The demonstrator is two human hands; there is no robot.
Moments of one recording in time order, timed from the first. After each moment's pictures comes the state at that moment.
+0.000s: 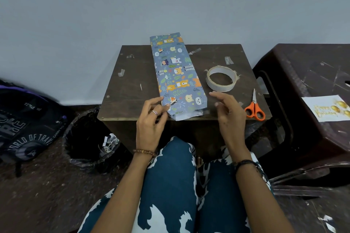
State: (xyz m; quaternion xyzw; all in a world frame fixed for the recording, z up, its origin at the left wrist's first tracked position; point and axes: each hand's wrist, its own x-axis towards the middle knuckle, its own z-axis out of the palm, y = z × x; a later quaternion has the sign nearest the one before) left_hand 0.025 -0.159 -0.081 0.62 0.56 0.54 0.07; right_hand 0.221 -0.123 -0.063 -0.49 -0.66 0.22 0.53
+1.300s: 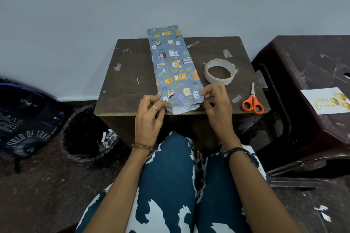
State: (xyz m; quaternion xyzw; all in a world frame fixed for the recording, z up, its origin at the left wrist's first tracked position) left_hand 0.023 -0.157 -0.087 0.64 0.57 0.51 0.06; right_hand 0.206 -0.113 -0.073 -0.48 -0.69 0.24 0.48
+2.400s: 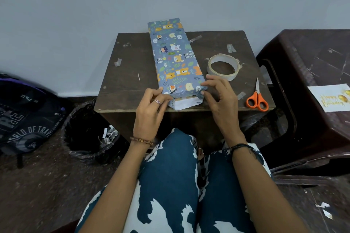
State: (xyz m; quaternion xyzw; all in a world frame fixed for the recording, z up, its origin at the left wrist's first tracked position) left_hand 0.019 -0.152 -0.078 0.69 0.55 0.47 0.01; right_hand 0.208 -0.110 -0.069 -0.46 -0.71 0.20 0.49
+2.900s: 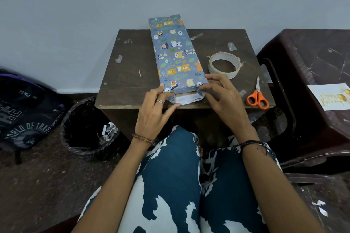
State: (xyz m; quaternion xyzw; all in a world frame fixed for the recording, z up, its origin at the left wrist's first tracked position) left_hand 0.017 -0.150 -0.097 0.71 0.56 0.41 -0.08; right_hand 0.224 -0.106 -0.060 -0.43 -0.80 0.15 0.38
